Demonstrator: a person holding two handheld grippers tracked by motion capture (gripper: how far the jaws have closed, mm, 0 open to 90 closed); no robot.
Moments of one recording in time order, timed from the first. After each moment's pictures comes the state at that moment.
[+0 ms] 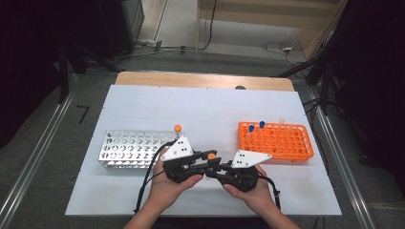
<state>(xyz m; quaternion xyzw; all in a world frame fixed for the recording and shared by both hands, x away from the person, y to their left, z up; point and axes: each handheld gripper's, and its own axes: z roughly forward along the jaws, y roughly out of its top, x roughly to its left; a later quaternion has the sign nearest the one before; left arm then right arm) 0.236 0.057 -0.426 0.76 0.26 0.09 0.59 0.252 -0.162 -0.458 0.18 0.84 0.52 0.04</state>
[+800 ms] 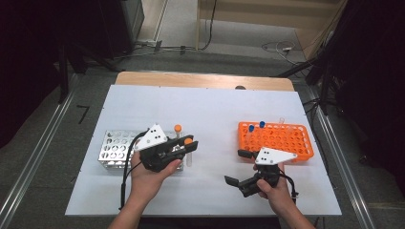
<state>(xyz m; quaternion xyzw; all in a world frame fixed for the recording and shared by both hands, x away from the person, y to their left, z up) 0.244 0.115 -0.408 0.72 0.32 0.15 0.59 0.259 -0.218 -0.451 0.22 0.82 0.53 0.07</state>
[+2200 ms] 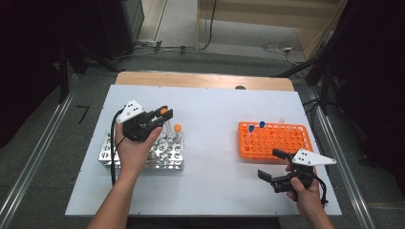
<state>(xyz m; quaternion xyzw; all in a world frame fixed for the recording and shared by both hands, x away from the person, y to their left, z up) 0.309 0.165 -0.418 0.66 0.41 0.23 0.59 0.263 -0.303 -0.458 0.30 0.79 0.52 0.12</state>
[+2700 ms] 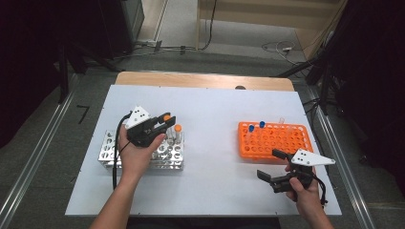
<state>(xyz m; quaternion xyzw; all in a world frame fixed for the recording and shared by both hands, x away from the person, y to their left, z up) 0.305 0.156 -0.434 0.69 0.39 0.24 0.55 0.263 -0.301 -0.460 0.30 0.79 0.52 0.12</state>
